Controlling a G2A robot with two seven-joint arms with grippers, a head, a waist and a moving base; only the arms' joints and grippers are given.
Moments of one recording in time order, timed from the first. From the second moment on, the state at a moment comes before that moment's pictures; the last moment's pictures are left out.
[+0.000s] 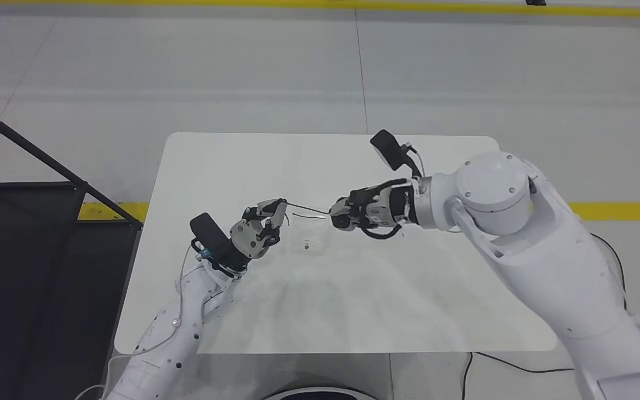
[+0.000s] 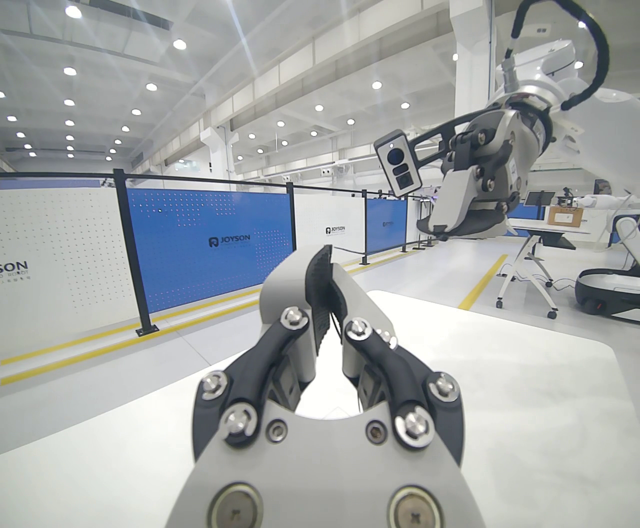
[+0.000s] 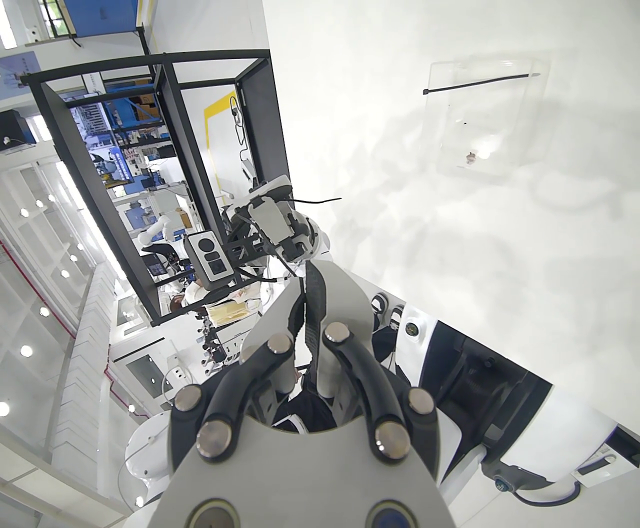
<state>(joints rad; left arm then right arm) 1.24 -1.22 -1.23 -1.43 1.40 -0.47 0.83 -0.51 -1.02 0.85 -1.74 0.39 0.79 0.93</state>
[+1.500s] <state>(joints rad) 1.24 -1.22 -1.23 -1.43 1.40 -0.47 0.83 -0.52 -1.02 0.85 -1.74 0.43 0.76 0.87</state>
